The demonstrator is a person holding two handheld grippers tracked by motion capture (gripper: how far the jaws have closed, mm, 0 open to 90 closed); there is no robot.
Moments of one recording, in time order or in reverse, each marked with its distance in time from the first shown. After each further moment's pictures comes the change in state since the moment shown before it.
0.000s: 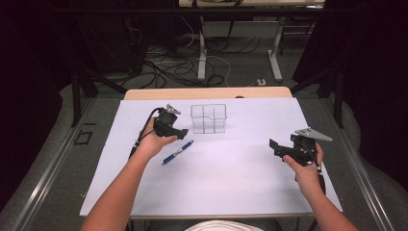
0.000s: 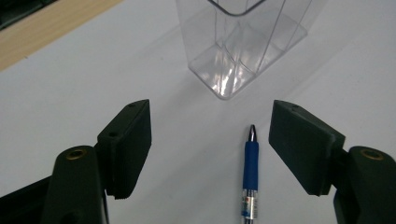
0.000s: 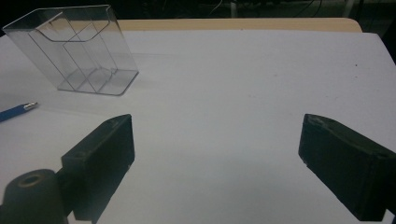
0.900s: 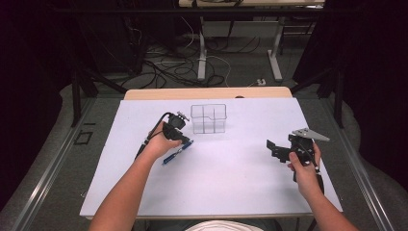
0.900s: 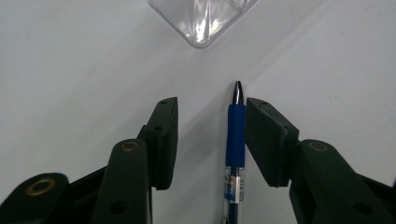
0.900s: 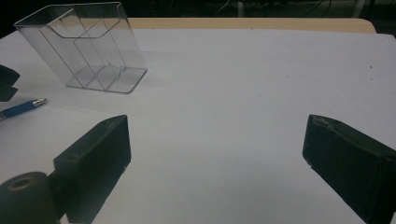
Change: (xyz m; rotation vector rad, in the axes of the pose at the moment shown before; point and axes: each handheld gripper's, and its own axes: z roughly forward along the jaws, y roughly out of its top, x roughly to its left) left arm -0.008 0.000 0.033 0.229 -0.071 0.018; right arm 0.005 -0.001 0.003 0.005 0.023 -0.010
